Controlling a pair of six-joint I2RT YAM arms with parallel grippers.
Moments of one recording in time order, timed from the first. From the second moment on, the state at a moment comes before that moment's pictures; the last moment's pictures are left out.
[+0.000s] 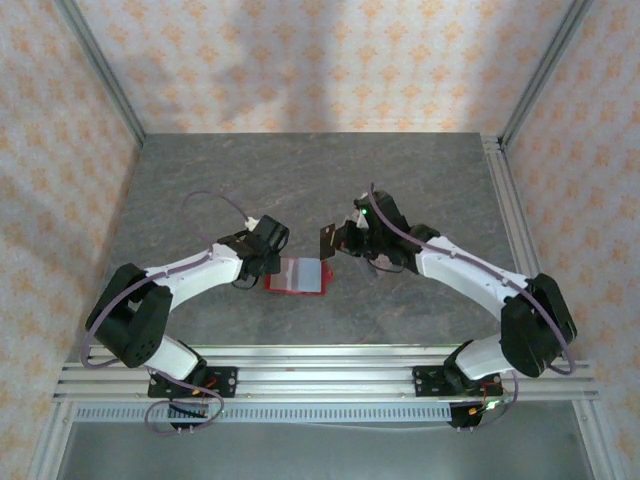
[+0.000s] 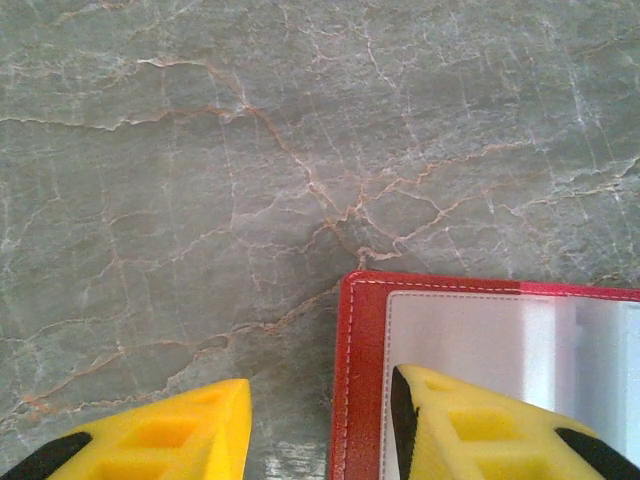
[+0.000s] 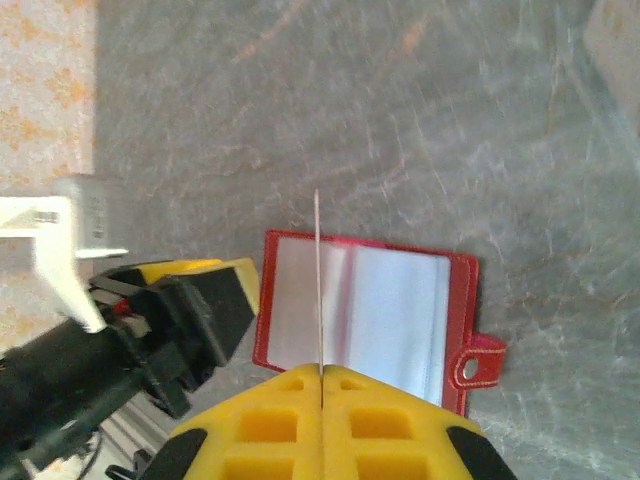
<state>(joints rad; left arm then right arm) -0.53 1.50 0.84 -0.50 -0.29 -0.58 0.65 1.42 0.93 -0.25 -0.29 0.89</state>
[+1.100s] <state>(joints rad) -0.64 1.60 0.87 -0.58 -0.43 -0.51 0.84 1.66 0.63 0.39 -0.19 1.12</state>
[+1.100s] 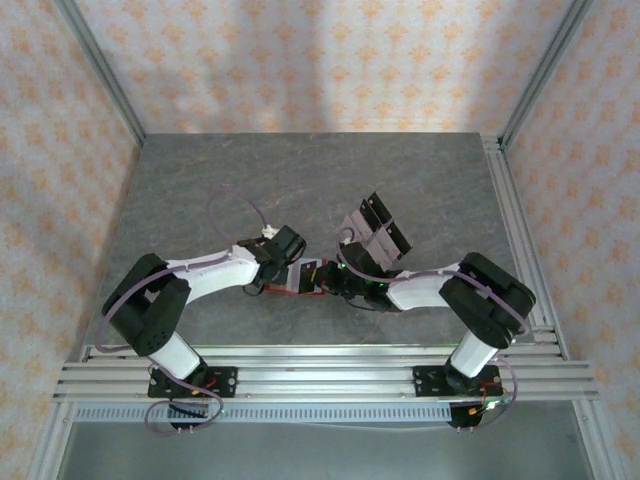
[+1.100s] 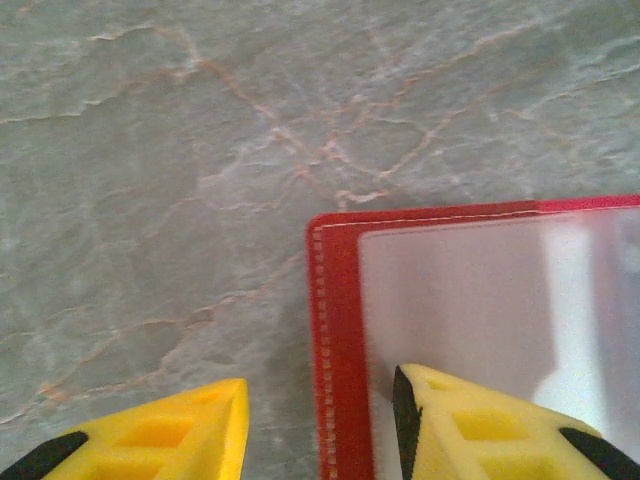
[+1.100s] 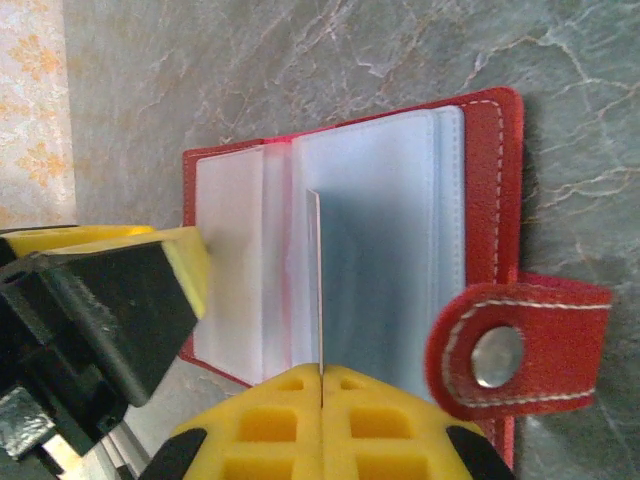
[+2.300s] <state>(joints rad) -0.67 1.65 0.93 -0.62 -0.45 -0.49 0.84 1.67 0.60 0.43 -0.19 1.11</state>
